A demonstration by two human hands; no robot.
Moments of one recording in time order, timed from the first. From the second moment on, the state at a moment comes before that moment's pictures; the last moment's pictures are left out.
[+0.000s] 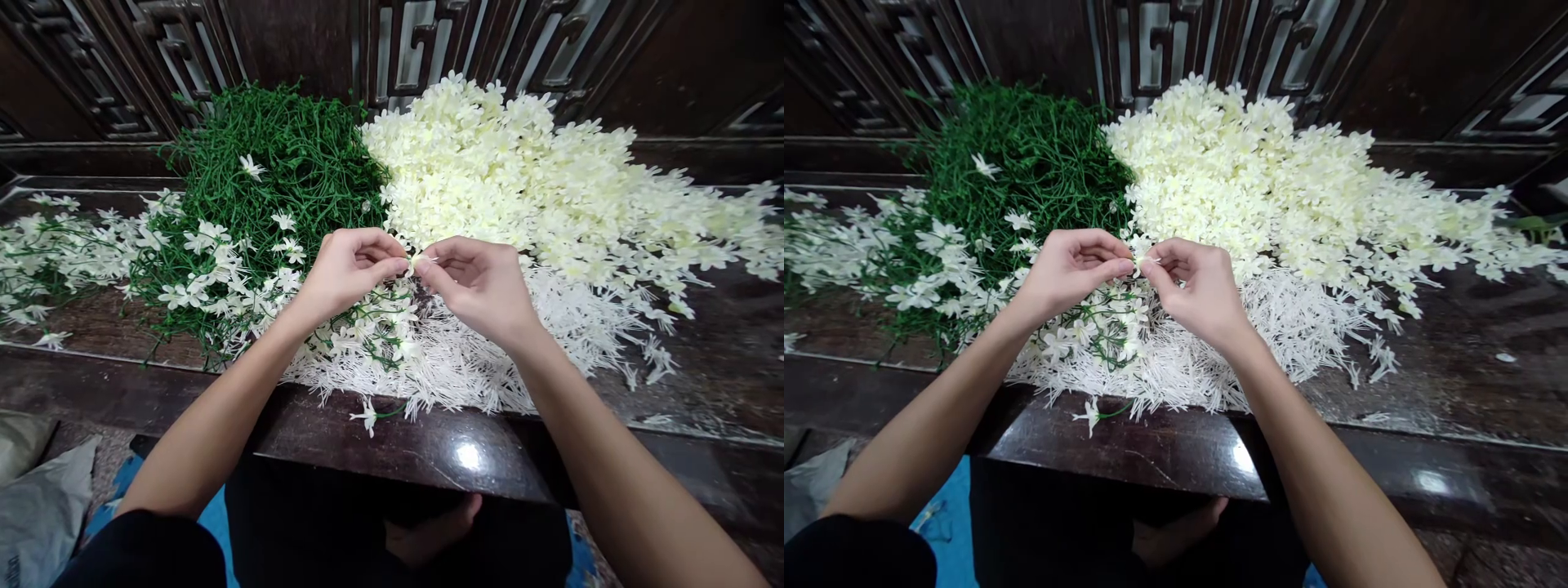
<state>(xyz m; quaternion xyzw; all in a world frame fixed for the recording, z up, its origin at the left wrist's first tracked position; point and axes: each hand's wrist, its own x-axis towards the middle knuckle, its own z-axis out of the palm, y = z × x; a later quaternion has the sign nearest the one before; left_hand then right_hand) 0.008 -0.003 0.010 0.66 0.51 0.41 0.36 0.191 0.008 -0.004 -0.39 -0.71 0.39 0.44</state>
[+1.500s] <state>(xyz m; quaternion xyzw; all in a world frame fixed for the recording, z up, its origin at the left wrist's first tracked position) 0.012 -0.008 -0.002 0.78 0.44 0.40 0.18 0.188 0.003 -0.013 -0.36 -0.74 0.32 0.47</state>
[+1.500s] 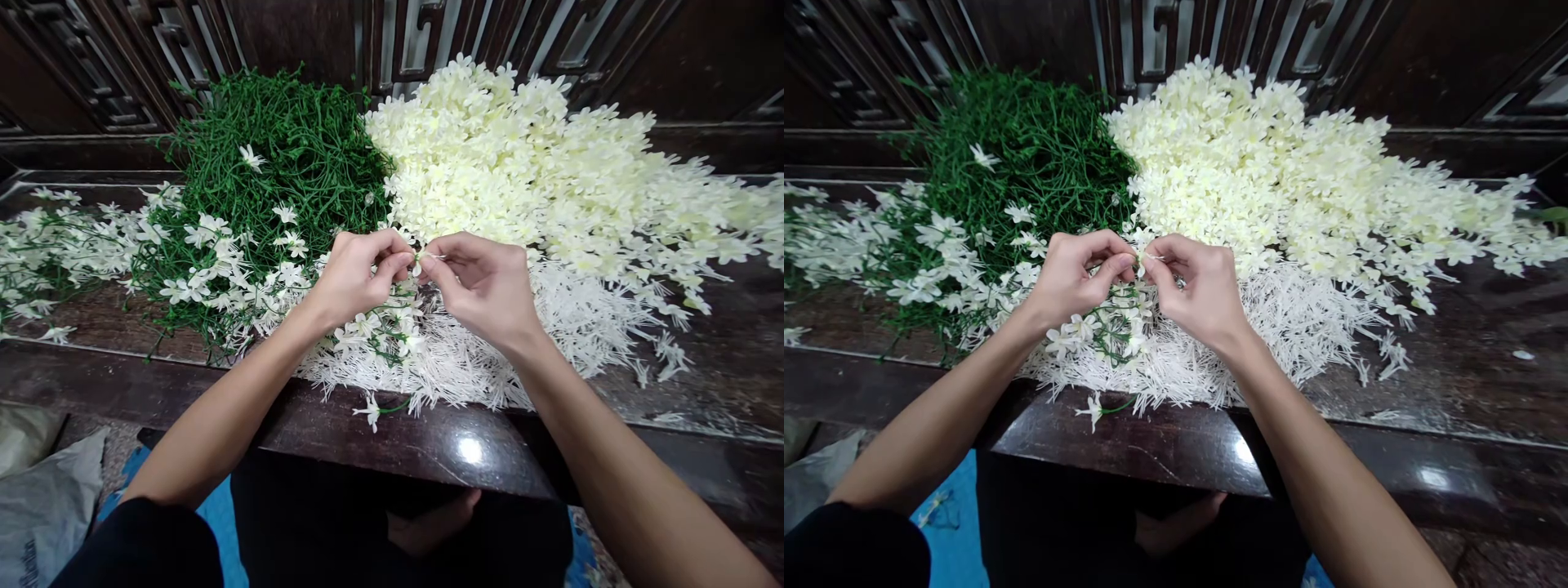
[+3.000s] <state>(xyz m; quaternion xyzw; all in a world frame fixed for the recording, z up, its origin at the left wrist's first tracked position) -0.002 0.006 -0.001 0.62 0.52 0.48 0.34 0.208 0.026 -0.019 -0.45 -0.85 0.15 0.22</state>
